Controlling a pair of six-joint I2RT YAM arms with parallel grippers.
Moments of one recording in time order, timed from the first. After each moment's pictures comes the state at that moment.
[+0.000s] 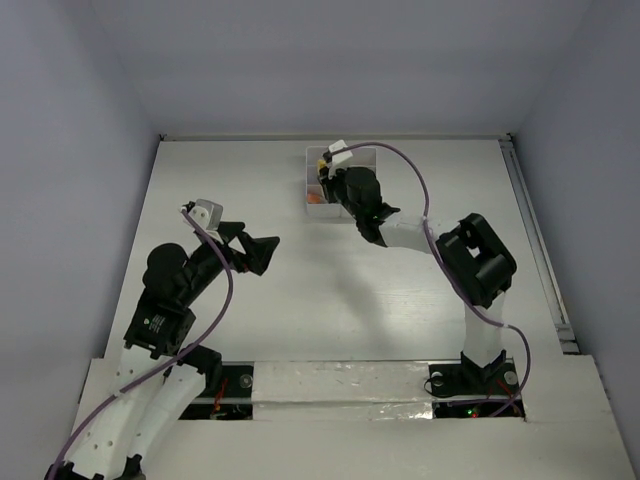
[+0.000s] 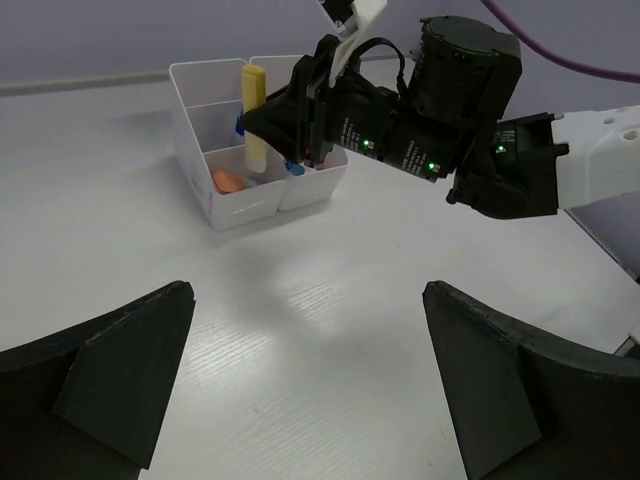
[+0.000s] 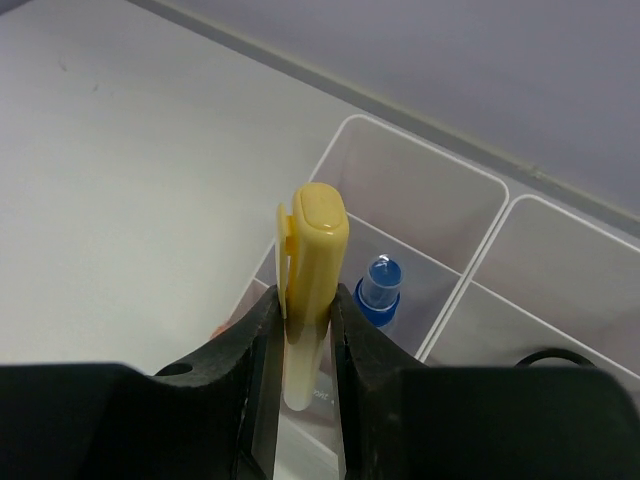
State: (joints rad) left arm -0.35 0.53 0.69 -0.21 0.26 -0.28; right arm 0.66 1.95 1.26 0.59 0.14 -0.06
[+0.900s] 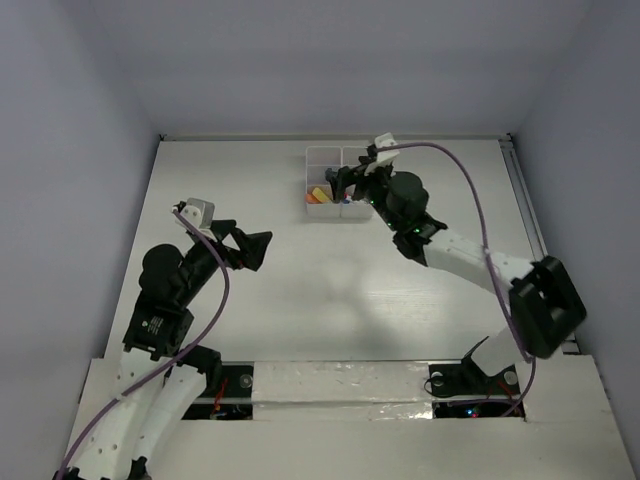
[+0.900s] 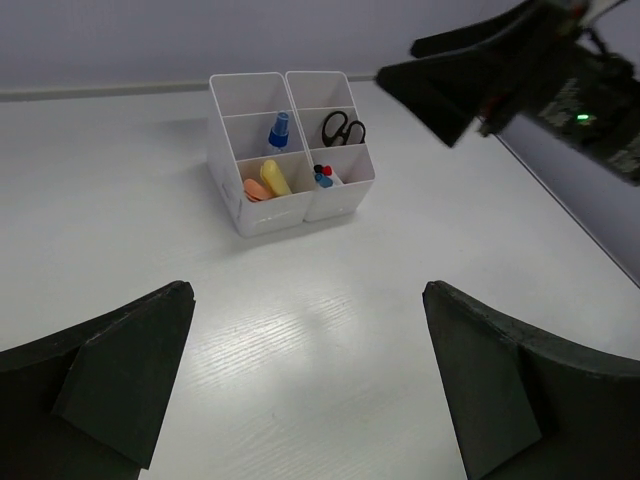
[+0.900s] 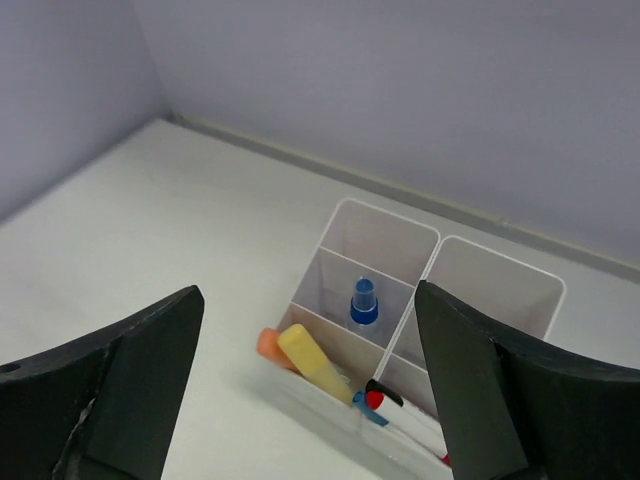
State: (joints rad) left arm -0.30 0.52 0.69 -0.21 0.24 -0.29; right arm 0.66 1.60 1.07 0.60 0.14 0.03
